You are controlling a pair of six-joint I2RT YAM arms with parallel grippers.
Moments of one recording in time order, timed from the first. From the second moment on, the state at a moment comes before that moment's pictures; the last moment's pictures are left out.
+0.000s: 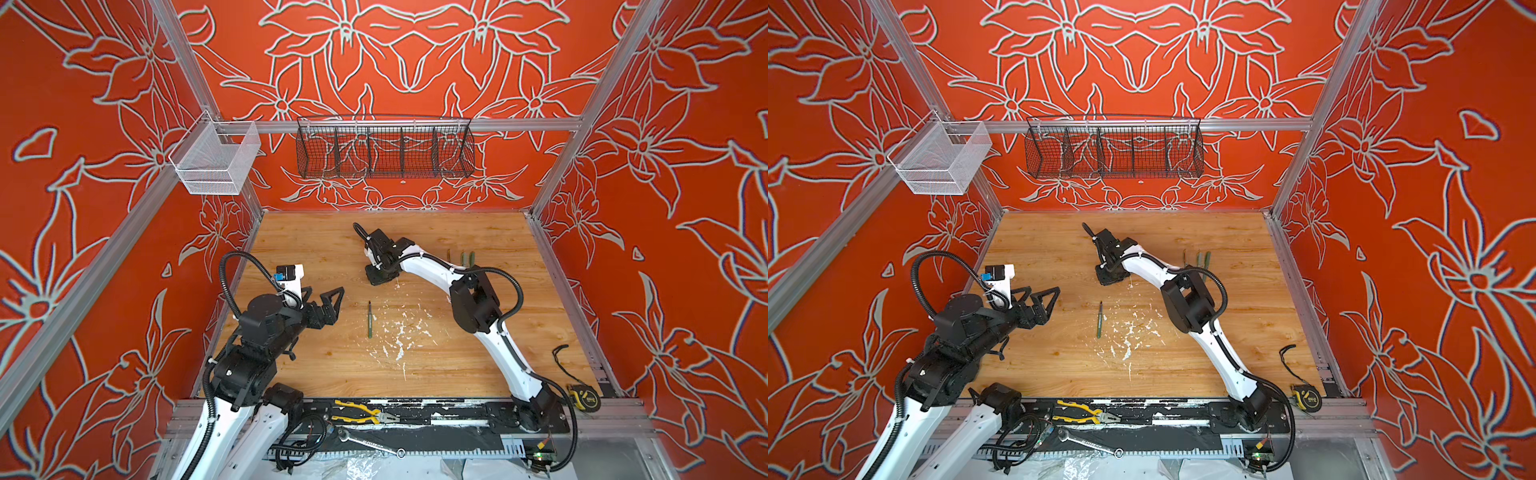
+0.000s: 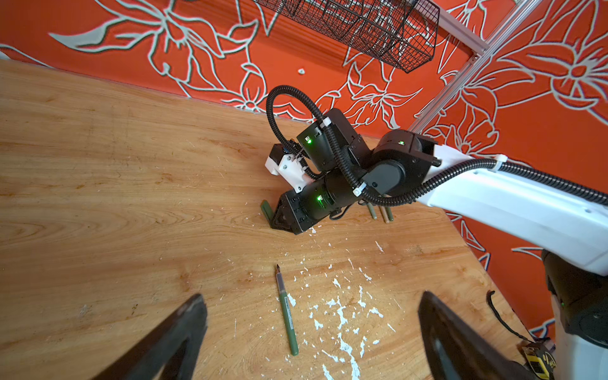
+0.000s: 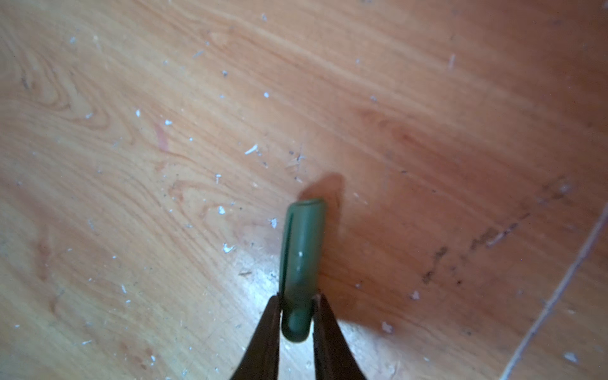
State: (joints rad) left arm -0.26 0.51 0.75 -0.57 0.14 -0.40; right arm 0.73 2.49 2.17 -0.85 -0.12 0.33
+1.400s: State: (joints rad) left arm -0.26 0.80 0.59 -0.26 0.50 -0.62; right arm 0.77 1.67 1.26 -0.36 -0.53 0.32
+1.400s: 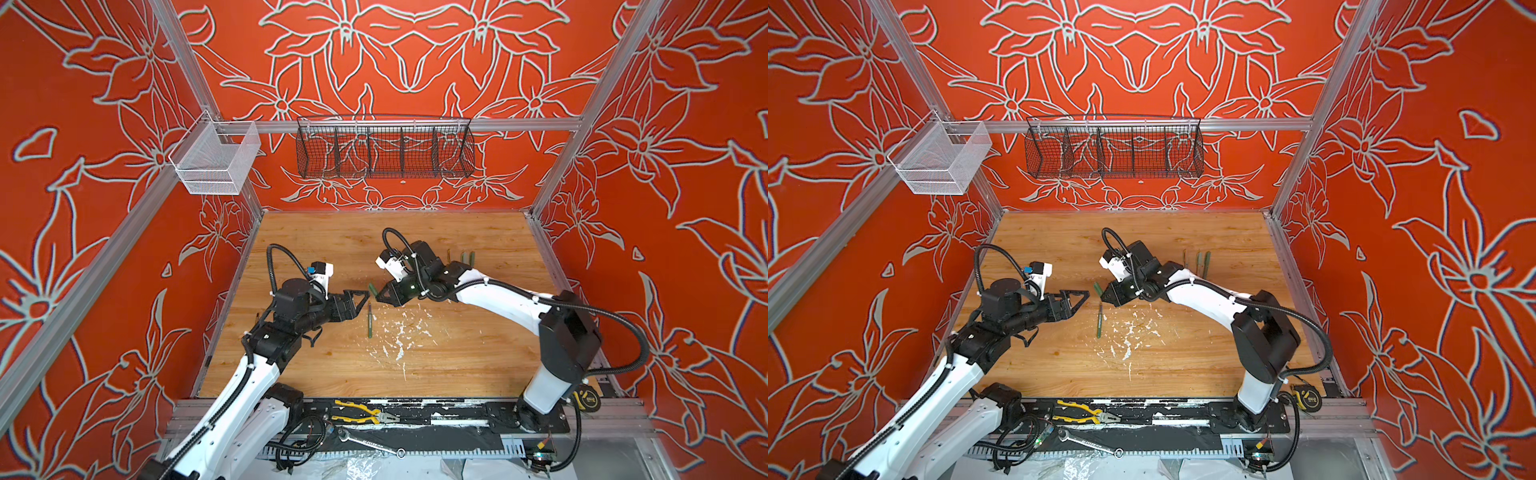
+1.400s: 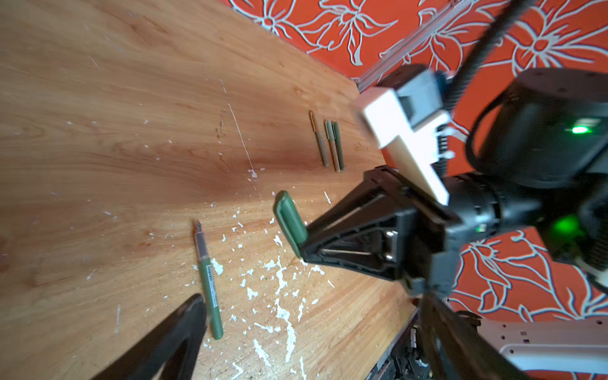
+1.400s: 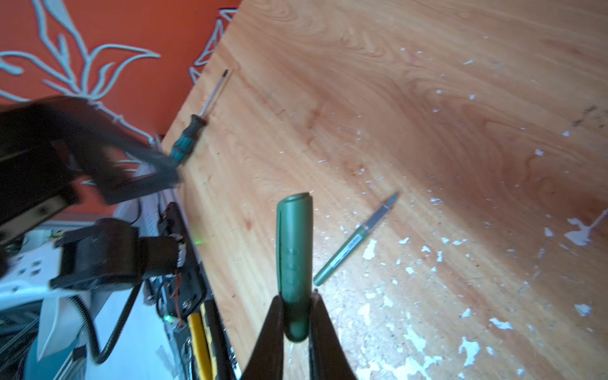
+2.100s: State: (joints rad) left arm -0.25 0.89 0.57 0.00 0.76 -0.71; right arm 0.82 1.57 1.19 -0.17 -0.69 0.35
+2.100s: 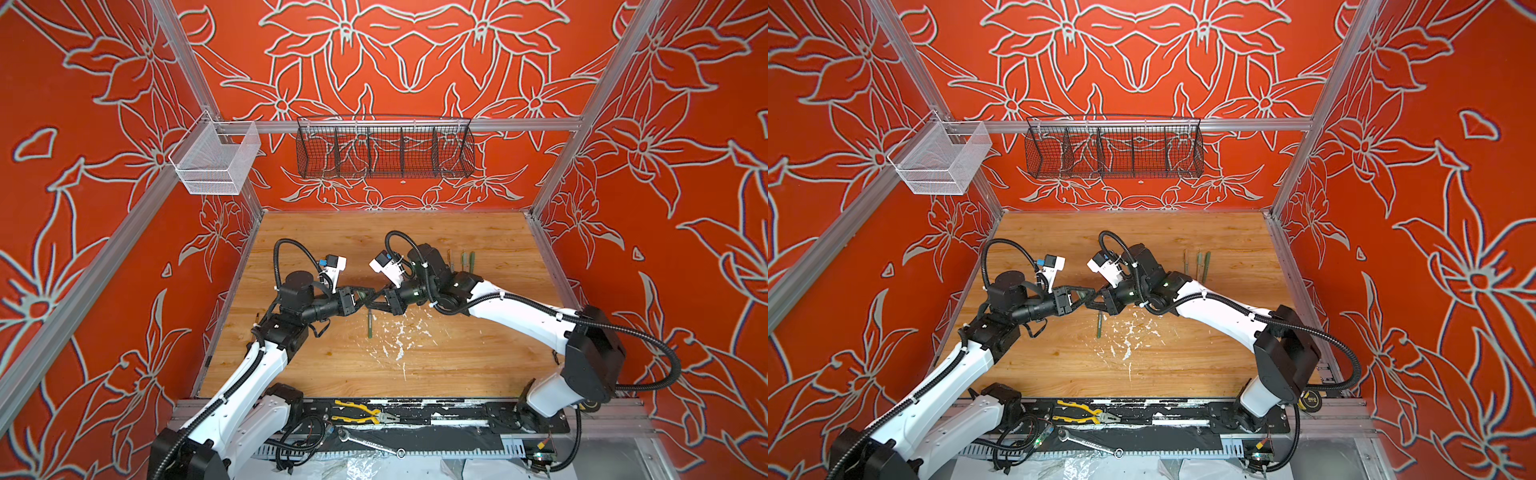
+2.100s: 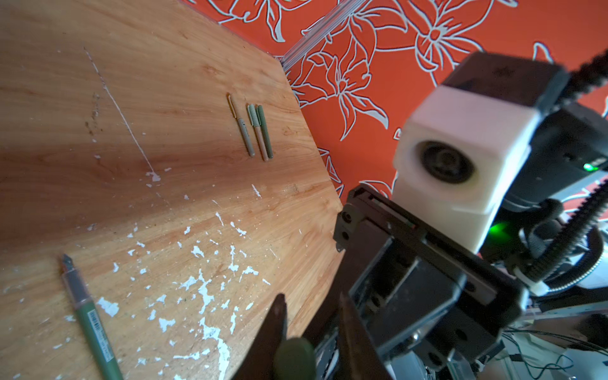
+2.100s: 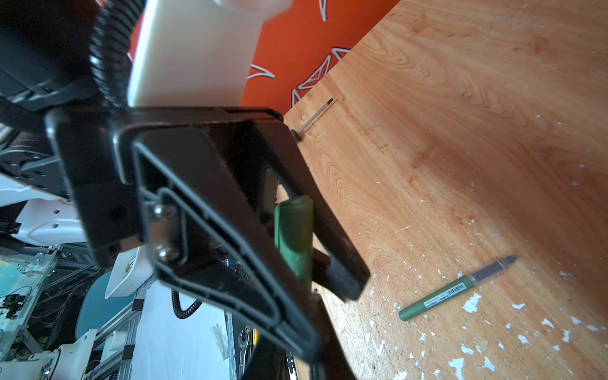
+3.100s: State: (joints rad) left arm -0.25 0.56 0.84 -0.68 0.10 -0.38; right arm 0.94 1.89 1.41 -0.51 -0.20 0.43
